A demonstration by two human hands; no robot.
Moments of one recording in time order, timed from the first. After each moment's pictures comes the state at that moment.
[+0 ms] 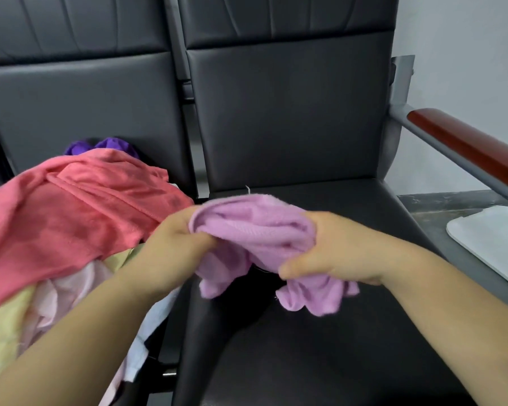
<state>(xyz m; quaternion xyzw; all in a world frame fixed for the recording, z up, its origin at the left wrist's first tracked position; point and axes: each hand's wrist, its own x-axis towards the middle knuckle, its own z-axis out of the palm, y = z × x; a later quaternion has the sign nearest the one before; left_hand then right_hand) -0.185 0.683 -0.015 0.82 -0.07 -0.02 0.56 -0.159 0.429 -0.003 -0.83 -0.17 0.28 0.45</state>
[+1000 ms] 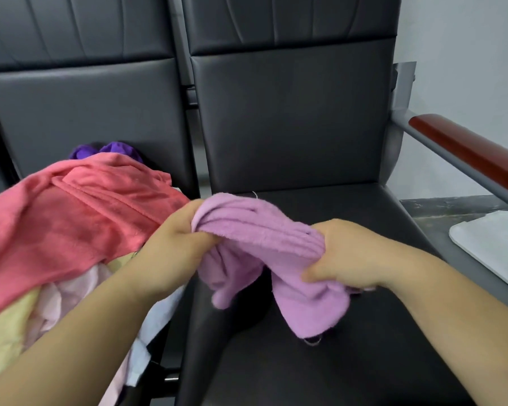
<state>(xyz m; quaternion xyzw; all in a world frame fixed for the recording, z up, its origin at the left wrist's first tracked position) -0.181 0.688 -0.015 0.80 -0.12 0.04 0.58 -0.154 0.423 -0.004 -0.91 -0.13 0.23 0.31</state>
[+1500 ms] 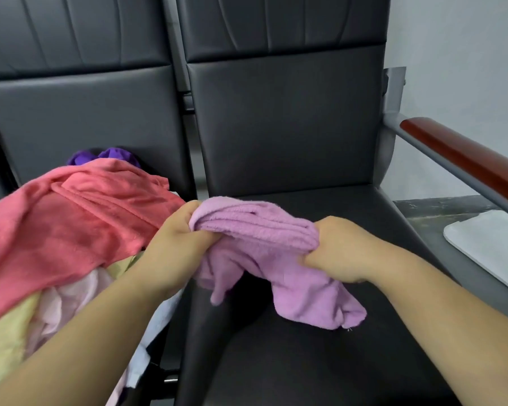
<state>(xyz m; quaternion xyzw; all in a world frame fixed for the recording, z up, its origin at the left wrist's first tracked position) -0.175 0.683 -0.015 0.77 -0.08 0.06 0.63 -0.144 0.423 -0.014 -0.95 -0.11 0.16 0.24</state>
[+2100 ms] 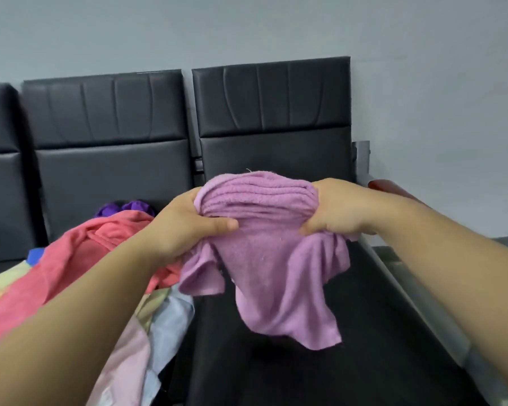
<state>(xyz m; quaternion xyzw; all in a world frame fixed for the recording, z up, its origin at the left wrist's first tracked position) -0.183 0.677 0.106 0.80 -0.15 0.03 0.57 -0.150 0.400 0.135 -0.93 -0.16 0.08 0.31</state>
